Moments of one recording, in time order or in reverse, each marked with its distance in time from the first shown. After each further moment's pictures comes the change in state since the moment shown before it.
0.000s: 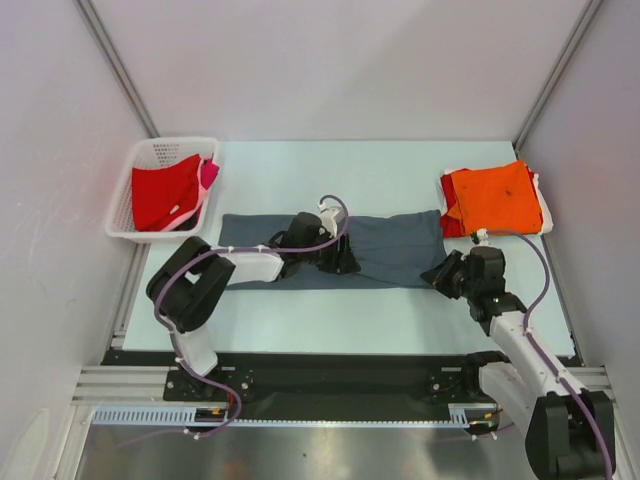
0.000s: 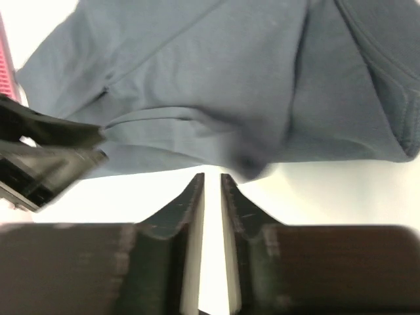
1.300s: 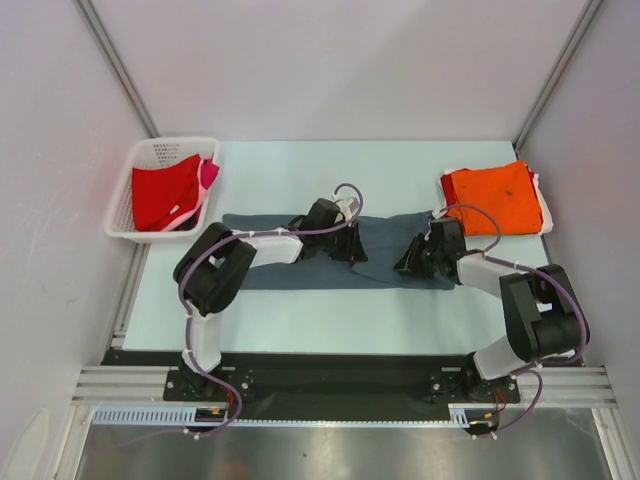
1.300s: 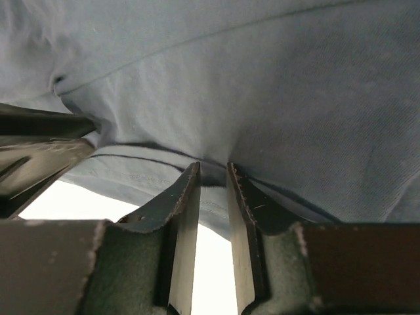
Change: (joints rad) left arm -0.008 0.176 0.273 -0.169 -0.002 -0.032; right arm 0.143 0.640 0.275 0.145 -0.011 -0.055
